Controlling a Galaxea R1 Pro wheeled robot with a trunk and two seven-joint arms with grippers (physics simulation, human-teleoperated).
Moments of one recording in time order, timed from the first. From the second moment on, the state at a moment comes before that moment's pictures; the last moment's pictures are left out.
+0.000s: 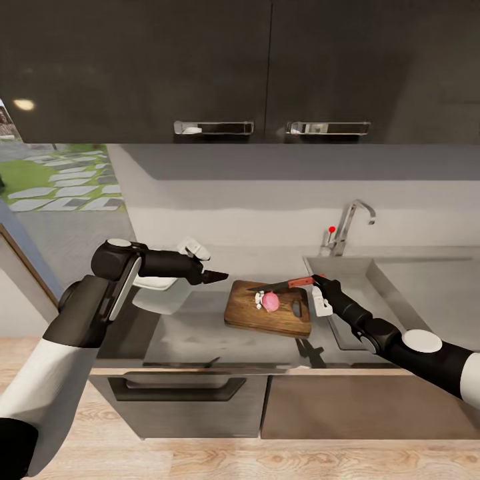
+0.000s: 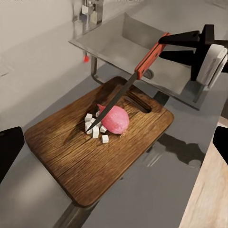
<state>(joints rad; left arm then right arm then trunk) -0.95 0.15 -0.25 -1.42 -0.05 0.91 -0.99 -1.03 -0.62 1.33 -1.07 0.62 0.18 -0.24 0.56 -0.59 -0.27</state>
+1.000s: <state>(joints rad) -0.95 0.14 -0.25 -1.42 -0.05 1.00 -1.01 -1.03 -0.62 1.33 -1.07 0.62 0.18 -0.24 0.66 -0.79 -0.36</state>
